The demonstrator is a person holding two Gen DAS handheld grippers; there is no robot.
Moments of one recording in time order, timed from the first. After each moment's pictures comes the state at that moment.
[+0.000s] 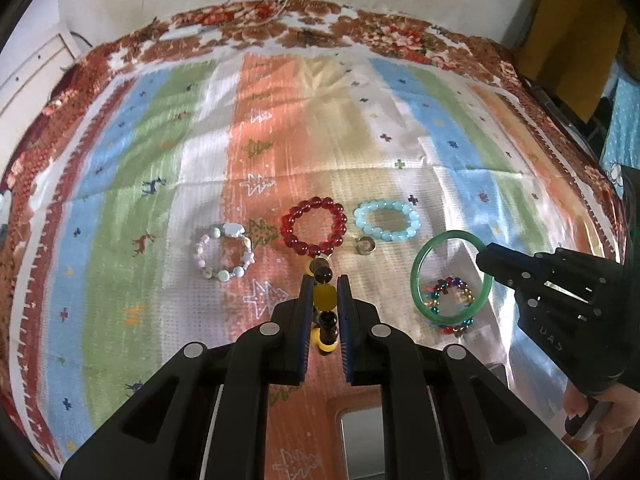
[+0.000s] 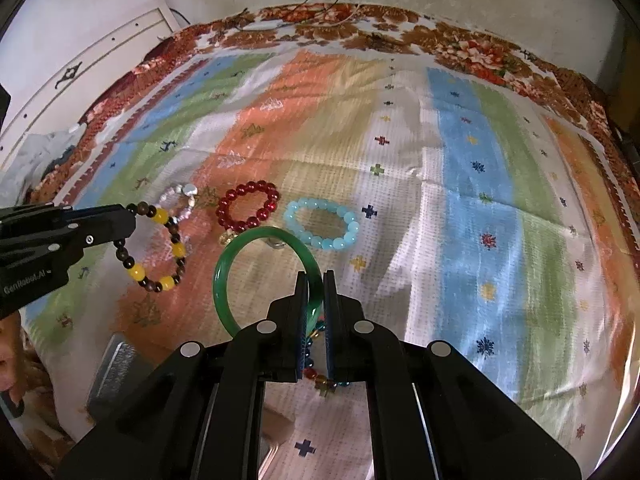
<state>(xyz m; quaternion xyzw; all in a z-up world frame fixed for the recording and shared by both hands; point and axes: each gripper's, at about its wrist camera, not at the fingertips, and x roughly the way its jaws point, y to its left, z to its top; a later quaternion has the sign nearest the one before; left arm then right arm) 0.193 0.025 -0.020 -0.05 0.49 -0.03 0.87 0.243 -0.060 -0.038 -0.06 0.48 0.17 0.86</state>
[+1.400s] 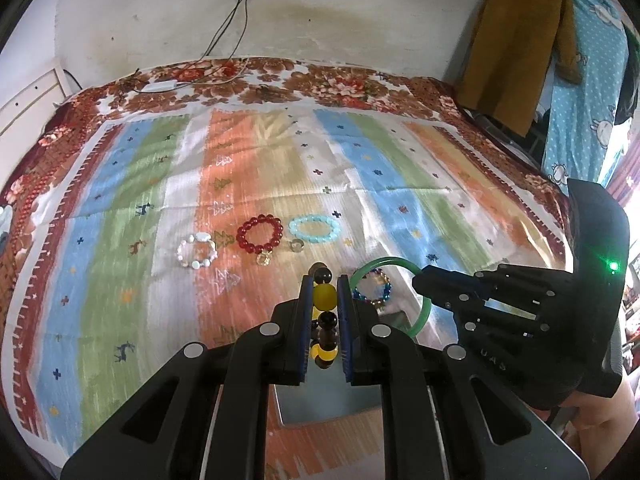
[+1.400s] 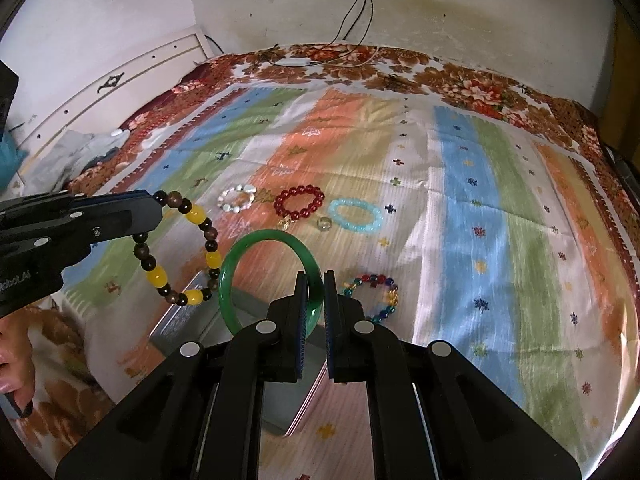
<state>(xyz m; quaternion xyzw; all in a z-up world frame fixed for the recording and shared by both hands) 0.089 -0.004 0.030 -0.06 0.40 -0.09 0.91 0.146 -0.065 0.000 -0.06 0.42 0.20 0.88</state>
